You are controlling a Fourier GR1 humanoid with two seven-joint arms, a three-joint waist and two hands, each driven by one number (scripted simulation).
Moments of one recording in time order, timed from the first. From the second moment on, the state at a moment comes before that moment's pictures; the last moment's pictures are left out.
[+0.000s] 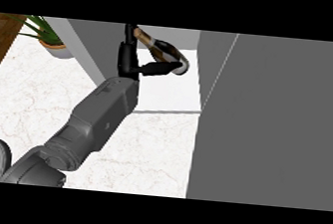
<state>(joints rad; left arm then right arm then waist) -1.12 0.01 0.04 -0.11 0.45 0.46 -0.84 -0.08 -0.01 0.12 -2.45 -0.10 0.16 0.59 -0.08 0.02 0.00</state>
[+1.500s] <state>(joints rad) -1.05 0.00 -0.07 -0.19 0.56 0.25 -0.85 -0.08 0.00 0.17 -2.45 -0.09 0.12 0.61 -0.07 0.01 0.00</state>
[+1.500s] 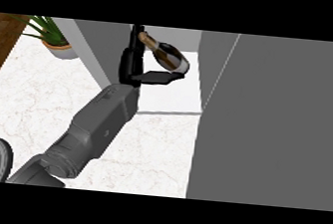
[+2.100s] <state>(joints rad) -0.74 0.00 -0.44 -0.60 0.77 0.43 -0.78 -0.08 -0.02 0.14 -2.46 -0.08 0.10 0.61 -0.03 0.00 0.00</state>
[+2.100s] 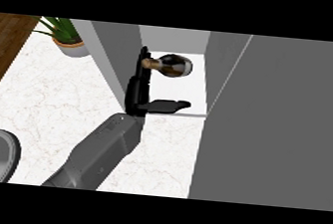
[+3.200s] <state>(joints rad) -0.18 0.13 -0.79 -1.55 0.55 0.84 -0.58 -0.08 -0.05 0.08 -2.48 -0.07 0.10 0.64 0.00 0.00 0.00</state>
